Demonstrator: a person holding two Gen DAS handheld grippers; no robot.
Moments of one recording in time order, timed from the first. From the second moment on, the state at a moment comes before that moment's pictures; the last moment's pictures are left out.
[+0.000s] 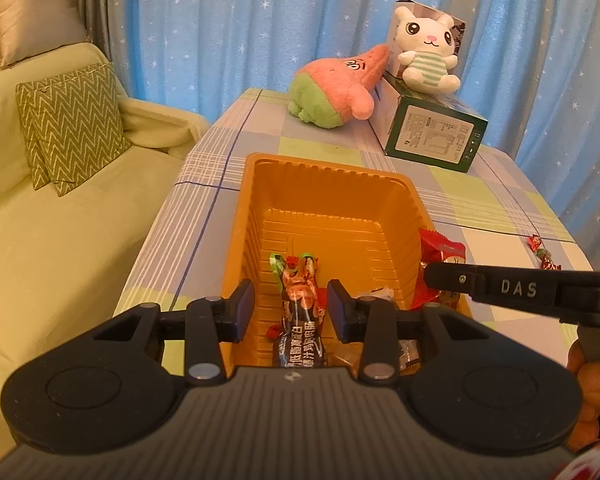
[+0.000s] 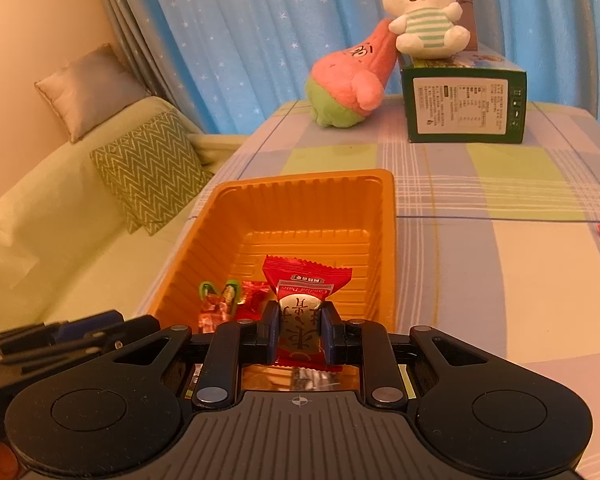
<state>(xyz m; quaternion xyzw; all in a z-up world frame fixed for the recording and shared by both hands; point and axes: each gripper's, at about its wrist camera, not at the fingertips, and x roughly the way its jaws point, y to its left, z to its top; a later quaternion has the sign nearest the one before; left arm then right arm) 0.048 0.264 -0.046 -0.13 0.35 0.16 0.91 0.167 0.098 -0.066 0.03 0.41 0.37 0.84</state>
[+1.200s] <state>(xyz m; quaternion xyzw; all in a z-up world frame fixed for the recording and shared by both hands) 0.017 0.158 -0.013 -0.13 0.33 0.11 0.93 0.123 -0.100 -0.038 0.09 0.39 0.23 0.89</state>
